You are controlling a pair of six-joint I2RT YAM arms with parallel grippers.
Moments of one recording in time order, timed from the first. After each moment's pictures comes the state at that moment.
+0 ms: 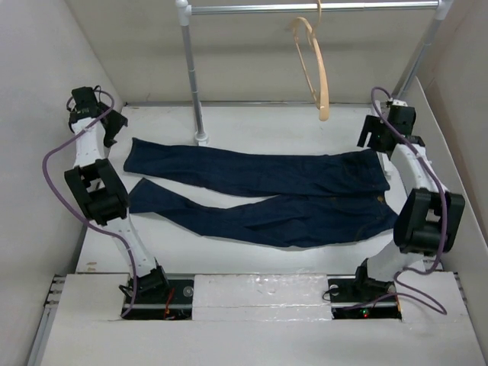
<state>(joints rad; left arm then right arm) 0.38 2.05 1.89 -0.70 0.04 -0.66 -0.19 1.64 1.31 -0.37 0.00 0.10</state>
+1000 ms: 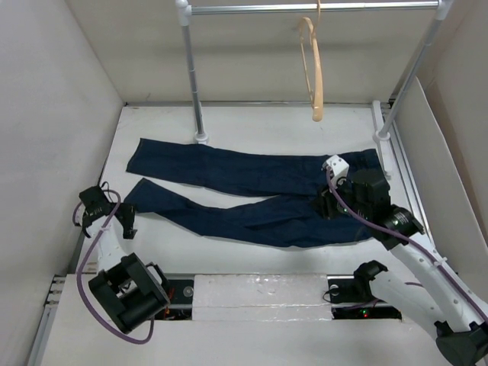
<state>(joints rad) 0.58 1.06 0.64 -0.68 0.04 -0.91 0.48 0.75 0.79 -0.56 -0.24 0.00</state>
